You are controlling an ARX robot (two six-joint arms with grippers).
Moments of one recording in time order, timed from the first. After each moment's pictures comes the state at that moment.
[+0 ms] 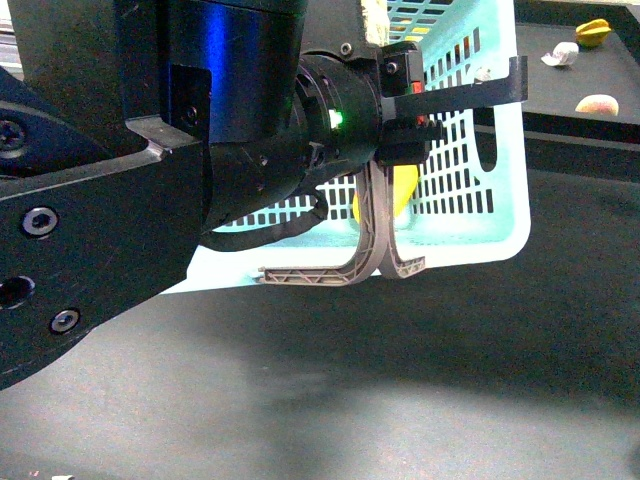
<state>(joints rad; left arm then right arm) -0.58 1.93 0.84 0.88 -0.02 -0.39 0.00 0.01 0.01 0.00 0.00 0.00</state>
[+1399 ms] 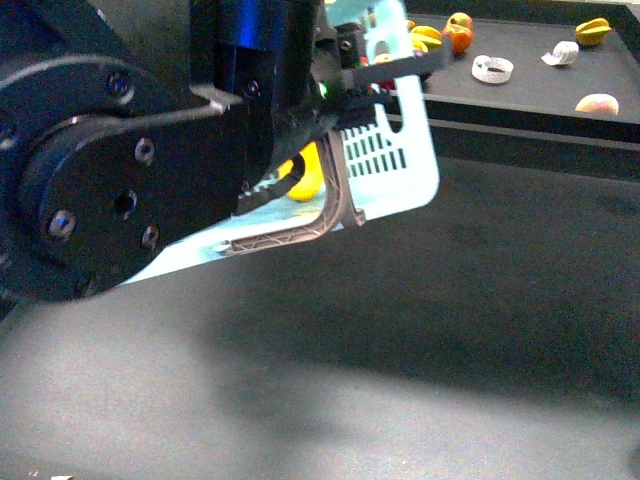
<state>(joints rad) -0.50 2.05 1.01 0.79 -0.35 -0.49 0.00 0.00 0.01 0.00 0.00 0.00</state>
